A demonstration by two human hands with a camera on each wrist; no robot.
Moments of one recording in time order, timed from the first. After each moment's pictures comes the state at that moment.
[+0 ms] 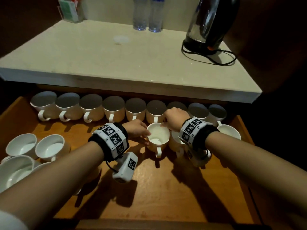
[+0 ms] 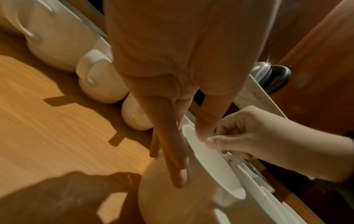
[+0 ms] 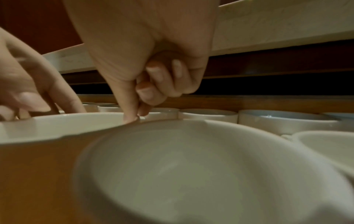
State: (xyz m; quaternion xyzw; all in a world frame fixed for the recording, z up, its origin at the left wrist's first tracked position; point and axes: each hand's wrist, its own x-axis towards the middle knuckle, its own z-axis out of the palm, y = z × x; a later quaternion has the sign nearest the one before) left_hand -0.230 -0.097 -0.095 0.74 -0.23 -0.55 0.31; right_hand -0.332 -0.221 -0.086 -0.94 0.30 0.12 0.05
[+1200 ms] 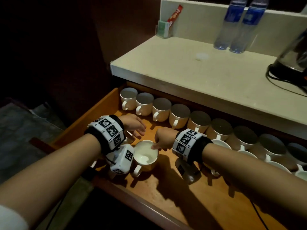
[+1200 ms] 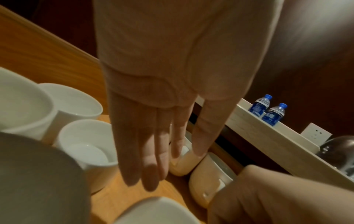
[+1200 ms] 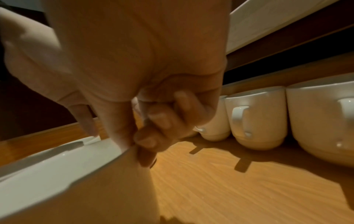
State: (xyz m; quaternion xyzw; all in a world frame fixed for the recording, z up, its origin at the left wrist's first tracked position) left_hand -0.133 0.072 -0.057 0.84 -0.11 -0.42 0.31; right_hand -0.208 -0.056 -0.089 -0.96 0.02 0.26 0.13
